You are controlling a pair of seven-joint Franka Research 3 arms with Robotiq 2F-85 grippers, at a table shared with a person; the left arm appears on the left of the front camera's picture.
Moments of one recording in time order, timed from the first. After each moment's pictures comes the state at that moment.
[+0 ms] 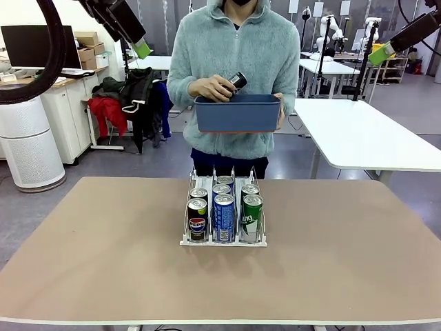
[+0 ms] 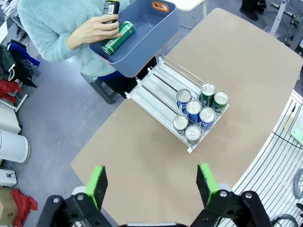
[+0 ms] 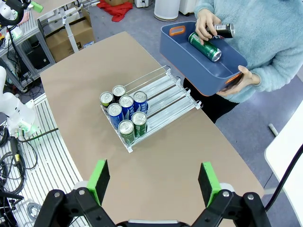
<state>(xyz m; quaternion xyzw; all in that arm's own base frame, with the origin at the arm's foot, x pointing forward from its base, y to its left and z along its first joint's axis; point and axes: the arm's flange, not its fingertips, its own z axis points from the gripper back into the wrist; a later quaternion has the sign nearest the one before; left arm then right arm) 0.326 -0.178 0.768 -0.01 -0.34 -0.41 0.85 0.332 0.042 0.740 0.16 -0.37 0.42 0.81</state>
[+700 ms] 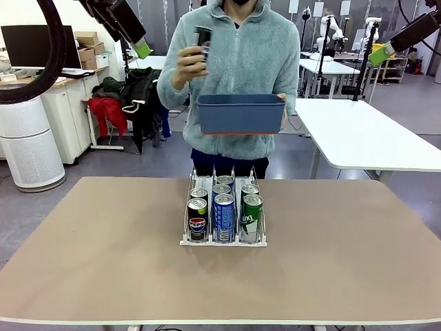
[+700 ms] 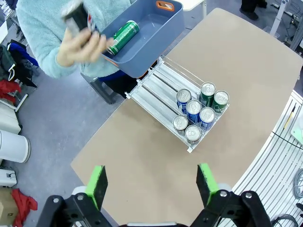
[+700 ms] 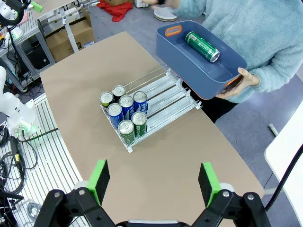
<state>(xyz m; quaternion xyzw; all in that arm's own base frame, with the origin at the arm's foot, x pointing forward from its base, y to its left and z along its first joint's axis) 0.326 -0.178 0.768 -0.01 -0.34 -0.41 0.85 0.332 0.042 0.740 0.16 -0.37 0.42 0.81</state>
